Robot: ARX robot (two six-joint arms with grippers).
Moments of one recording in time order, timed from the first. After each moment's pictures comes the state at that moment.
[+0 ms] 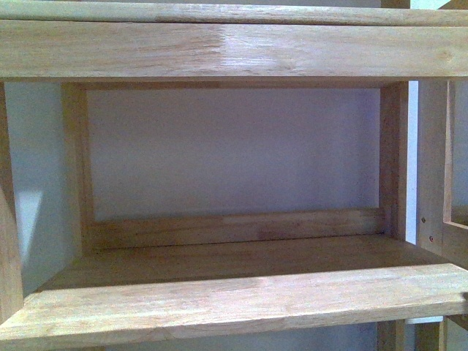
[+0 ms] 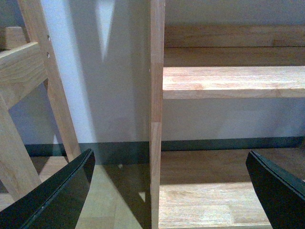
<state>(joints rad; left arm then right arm) 0.00 0.00 0.01 0.00 0.00 0.00 0.37 0.37 0.43 0.36 0.49 -0.23</state>
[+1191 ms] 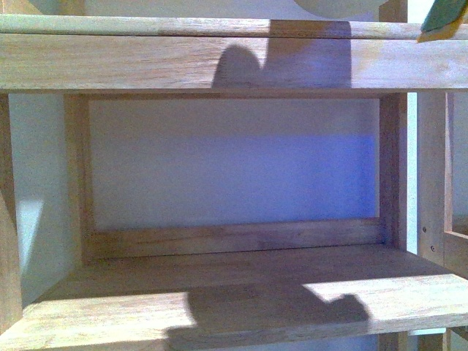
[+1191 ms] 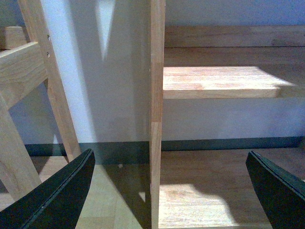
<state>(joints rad) 0.00 0.00 0.01 0.00 0.00 0.00 0.74 0.94 1.13 0.47 0.52 -0.59</state>
